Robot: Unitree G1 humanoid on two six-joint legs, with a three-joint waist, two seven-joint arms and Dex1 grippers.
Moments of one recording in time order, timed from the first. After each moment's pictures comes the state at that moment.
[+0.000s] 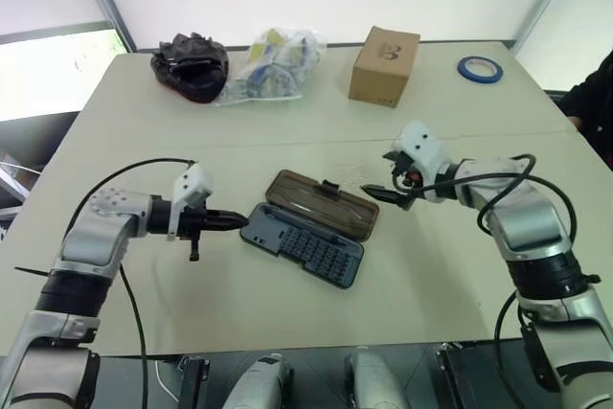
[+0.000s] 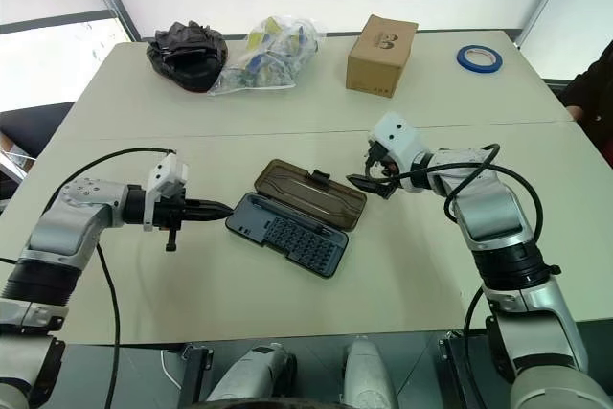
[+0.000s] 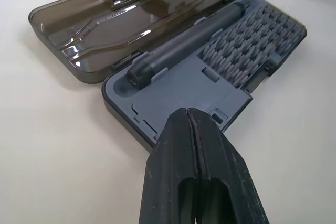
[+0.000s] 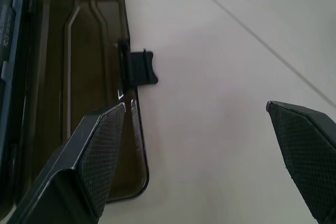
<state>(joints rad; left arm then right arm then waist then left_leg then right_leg) -0.47 0.74 -0.08 0.18 -0.31 0.33 -1.35 -0.61 -0.65 0.12 -0.10 0.12 0.79 0.87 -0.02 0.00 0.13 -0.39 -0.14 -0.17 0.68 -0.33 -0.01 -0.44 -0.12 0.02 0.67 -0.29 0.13</state>
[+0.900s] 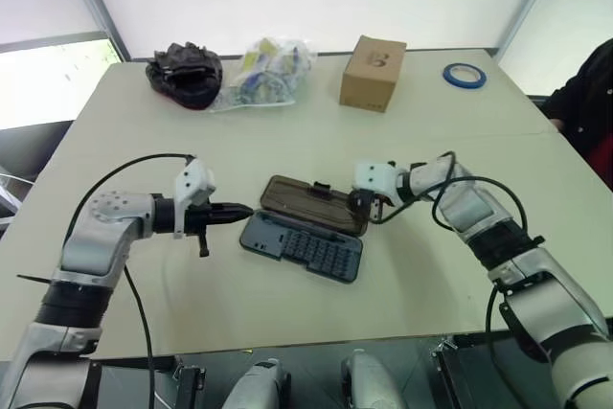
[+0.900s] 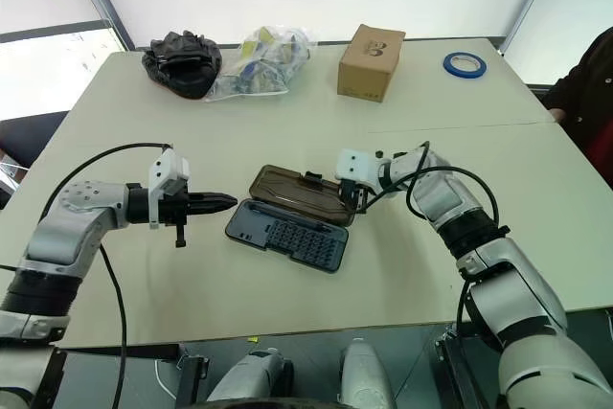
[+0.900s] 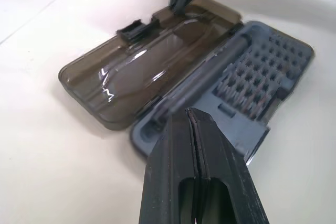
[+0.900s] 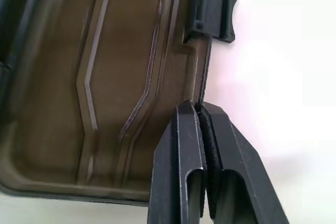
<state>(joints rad) -0.39 0.72 -0.02 0.03 -0.36 0.39 -1.22 -0.86 -0.62 0.54 0.54 -0.22 -0.04 0.92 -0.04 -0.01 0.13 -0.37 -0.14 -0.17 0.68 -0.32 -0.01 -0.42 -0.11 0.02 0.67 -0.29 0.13</state>
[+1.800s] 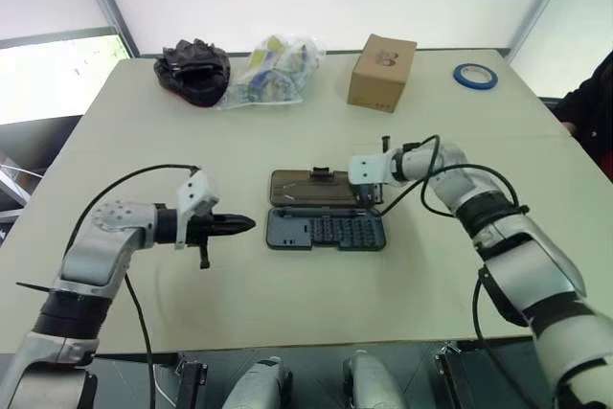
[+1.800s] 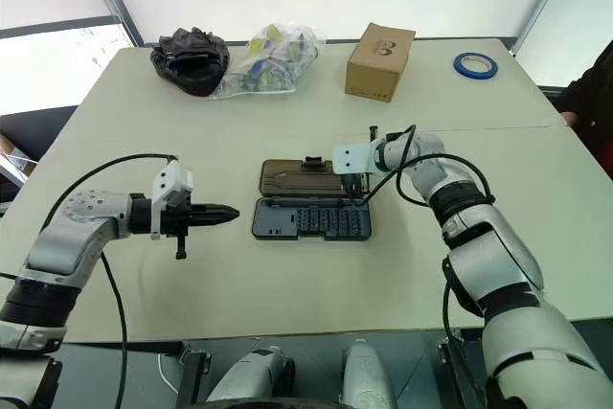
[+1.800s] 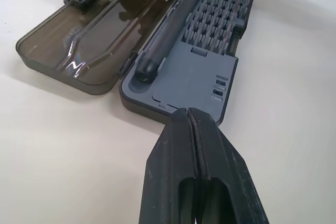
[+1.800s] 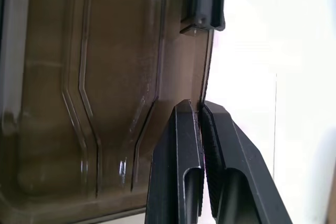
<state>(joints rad) -0.35 0.72 -0.05 0.00 -0.36 0.40 -1.21 -0.98 -0.53 0.46 0.81 -0.38 -0.25 0.85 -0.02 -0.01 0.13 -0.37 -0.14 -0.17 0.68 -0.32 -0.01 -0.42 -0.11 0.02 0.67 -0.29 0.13</state>
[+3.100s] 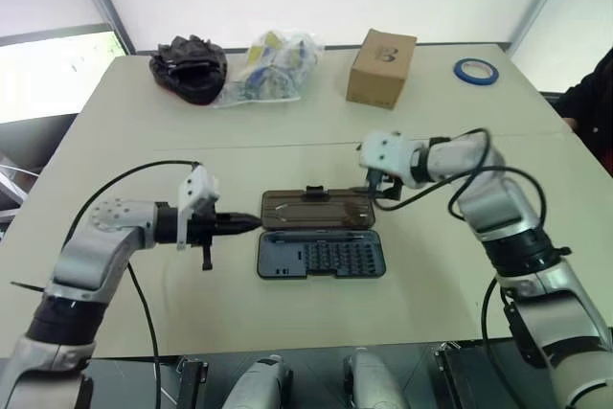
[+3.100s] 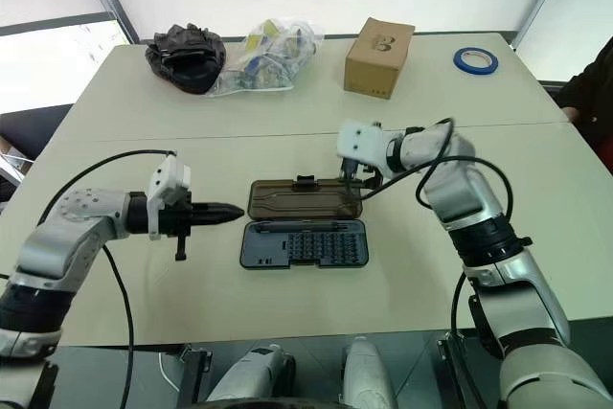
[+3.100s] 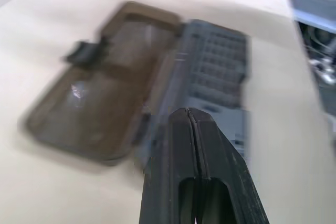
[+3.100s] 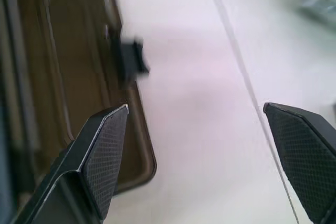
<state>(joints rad) -0.28 0.75 -0.04 -0.20 -0.46 0.49 -1.23 -0.75 -0.61 0.19 -0.08 -0.17 0.53 1.09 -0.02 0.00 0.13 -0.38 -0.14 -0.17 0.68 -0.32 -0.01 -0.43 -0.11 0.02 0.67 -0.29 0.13</state>
